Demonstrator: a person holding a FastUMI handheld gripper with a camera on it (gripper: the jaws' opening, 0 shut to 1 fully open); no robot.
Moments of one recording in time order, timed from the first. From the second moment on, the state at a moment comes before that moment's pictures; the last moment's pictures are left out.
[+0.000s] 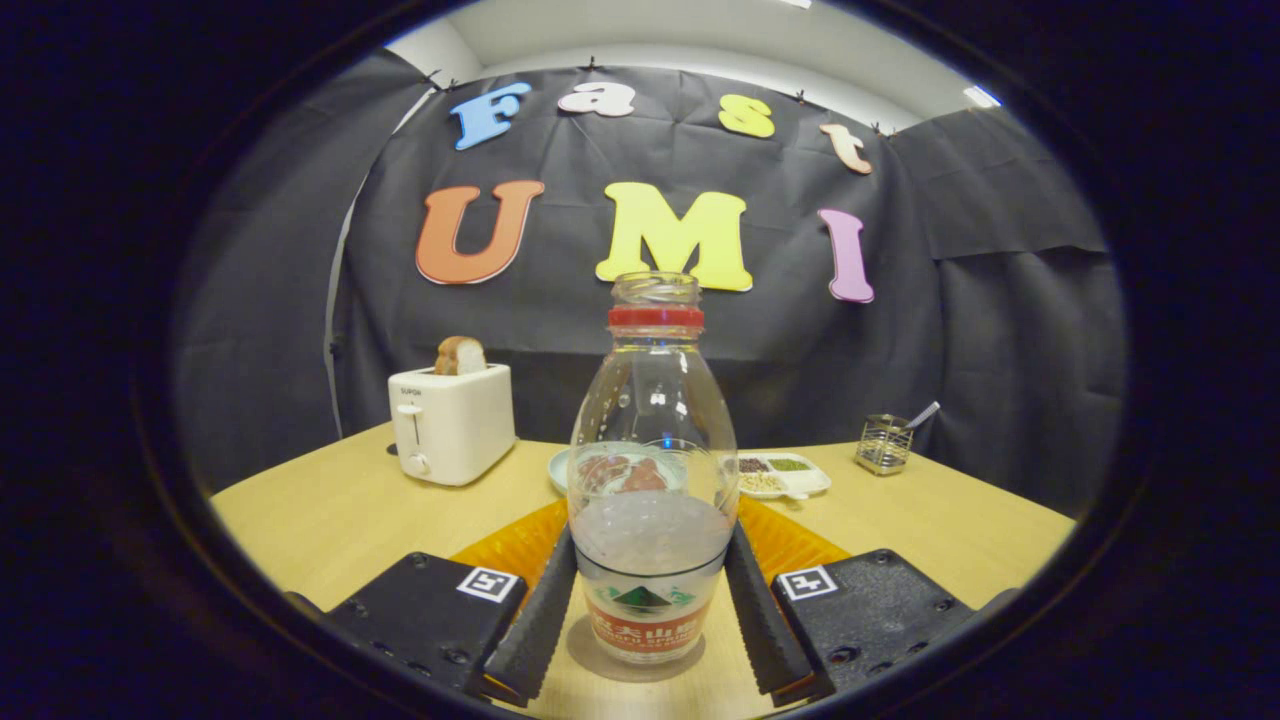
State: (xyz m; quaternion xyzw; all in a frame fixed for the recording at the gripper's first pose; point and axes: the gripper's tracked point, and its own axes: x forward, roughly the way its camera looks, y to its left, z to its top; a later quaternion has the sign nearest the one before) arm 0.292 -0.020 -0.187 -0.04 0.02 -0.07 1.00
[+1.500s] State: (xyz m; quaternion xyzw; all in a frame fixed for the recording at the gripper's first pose) arm 0.048 -0.036 -0.004 -0.06 -0.04 -0.05 1.00
